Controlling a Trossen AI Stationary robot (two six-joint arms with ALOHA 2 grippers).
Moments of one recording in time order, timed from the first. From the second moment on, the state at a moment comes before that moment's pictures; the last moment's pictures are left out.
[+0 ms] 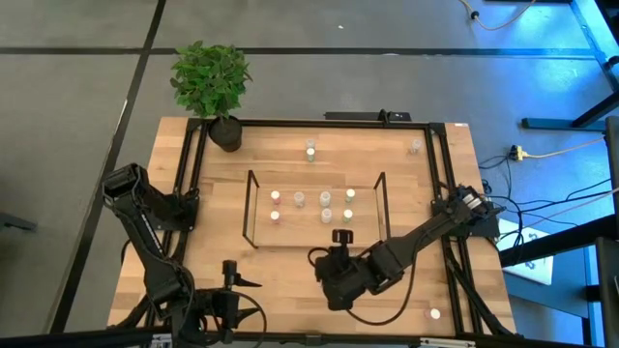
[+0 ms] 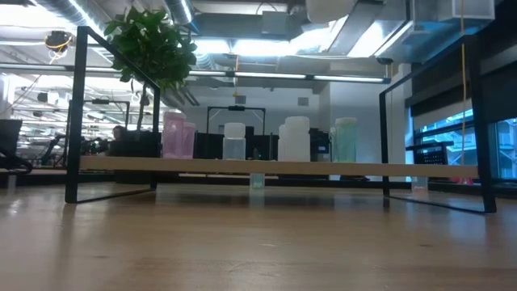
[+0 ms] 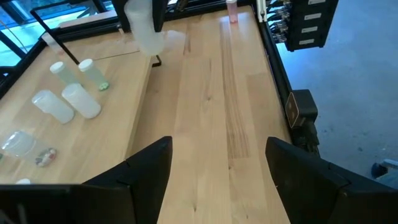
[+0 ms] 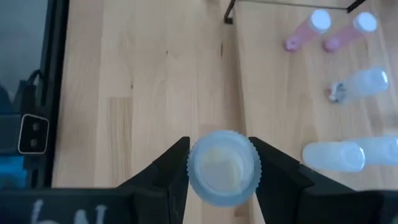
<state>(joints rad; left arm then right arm) -1.04 1.63 1.25 -0.56 -0.94 -0.67 0.57 2.00 1.94 -1.10 0.43 0.49</state>
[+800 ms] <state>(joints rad) -1.04 1.63 1.25 -0.56 -0.94 -0.67 0.43 1.83 1.41 -0.60 0.46 0.52</state>
